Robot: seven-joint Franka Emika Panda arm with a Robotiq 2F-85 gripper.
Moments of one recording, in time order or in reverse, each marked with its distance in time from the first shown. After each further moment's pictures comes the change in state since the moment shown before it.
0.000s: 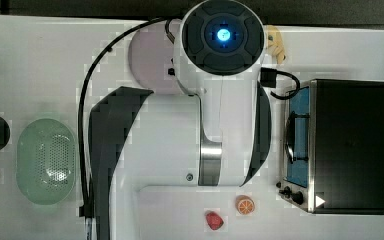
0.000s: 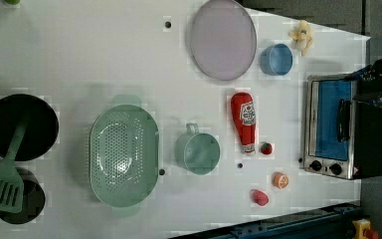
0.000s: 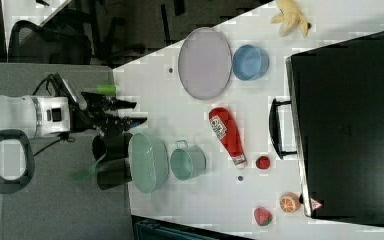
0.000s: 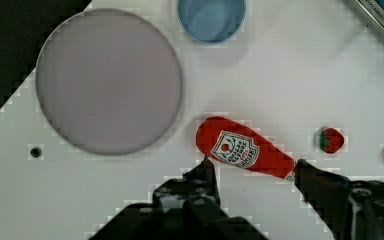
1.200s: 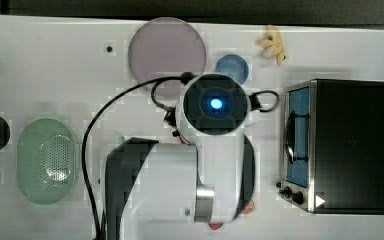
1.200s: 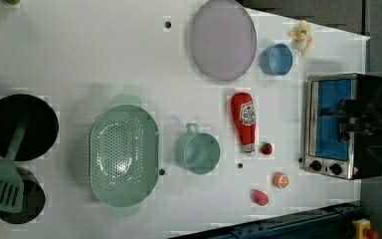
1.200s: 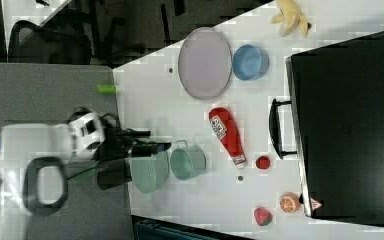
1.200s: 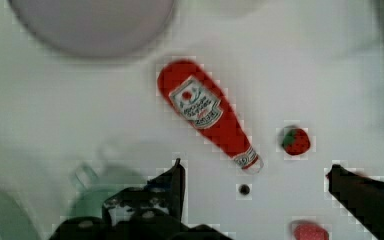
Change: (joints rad) arm -0.107 -0.129 0.104 -0.325 0.013 0.138 -0.492
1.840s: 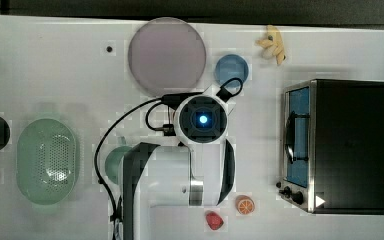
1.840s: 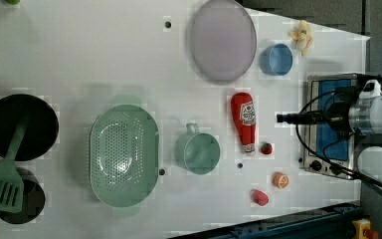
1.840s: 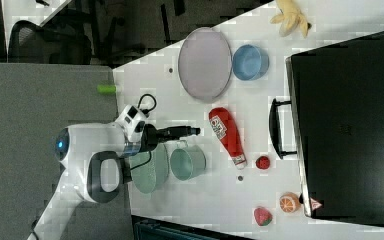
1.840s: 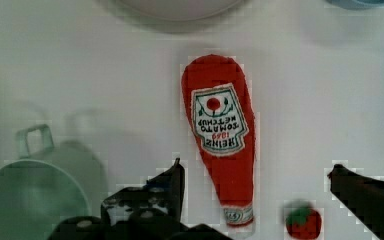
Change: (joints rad) arm 0.009 0.114 0.011 -0.189 -0.006 0.360 -0.450
